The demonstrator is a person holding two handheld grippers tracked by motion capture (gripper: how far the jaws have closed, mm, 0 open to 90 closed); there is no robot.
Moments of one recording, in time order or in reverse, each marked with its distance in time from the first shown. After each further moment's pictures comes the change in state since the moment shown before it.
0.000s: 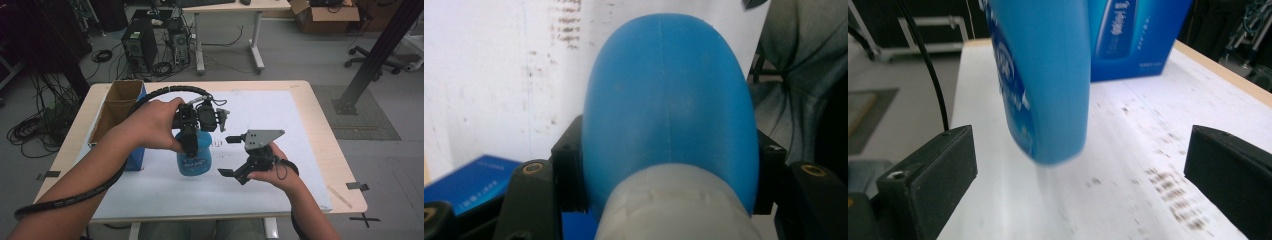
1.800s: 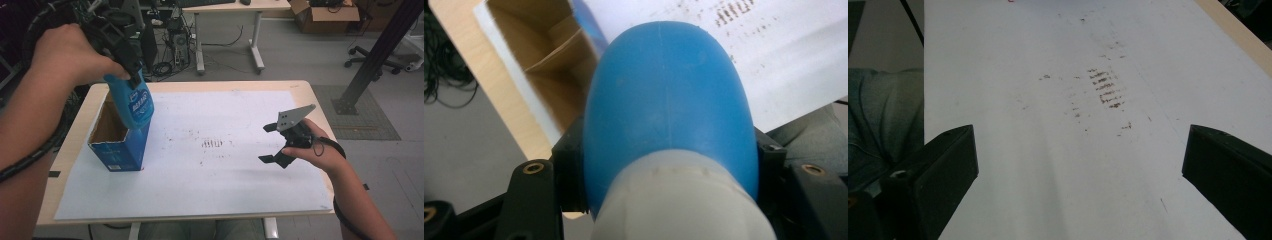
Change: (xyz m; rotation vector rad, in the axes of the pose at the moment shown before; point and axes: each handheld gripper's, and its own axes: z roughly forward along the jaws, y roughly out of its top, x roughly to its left) left arm 0.099 -0.118 -0.127 -0.023 0.033 -0.873; right arm -0.044 0.014 -0.082 0.321 -0.035 -0.005
